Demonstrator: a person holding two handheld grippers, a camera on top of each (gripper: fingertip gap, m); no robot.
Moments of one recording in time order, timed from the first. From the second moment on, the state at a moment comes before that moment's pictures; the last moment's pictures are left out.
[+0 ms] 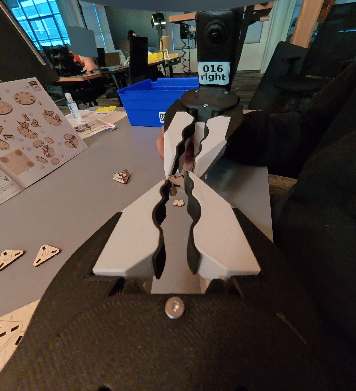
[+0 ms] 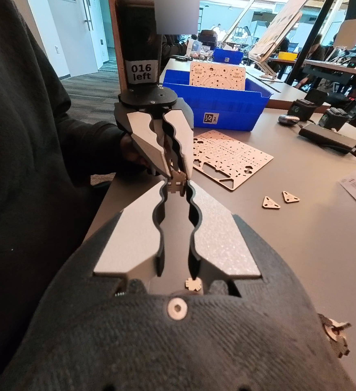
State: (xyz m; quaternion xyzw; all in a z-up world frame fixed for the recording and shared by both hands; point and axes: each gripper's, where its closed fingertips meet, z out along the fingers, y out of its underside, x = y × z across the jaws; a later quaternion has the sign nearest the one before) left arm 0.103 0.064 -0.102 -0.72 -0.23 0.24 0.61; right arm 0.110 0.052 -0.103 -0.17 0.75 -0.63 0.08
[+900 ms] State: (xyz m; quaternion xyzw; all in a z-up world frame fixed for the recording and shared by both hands) left arm 0.101 0.059 -0.091 -0.69 -0.25 0.23 0.64; right arm 0.092 0.047 -0.101 -0.24 0.73 -0.63 -0.13
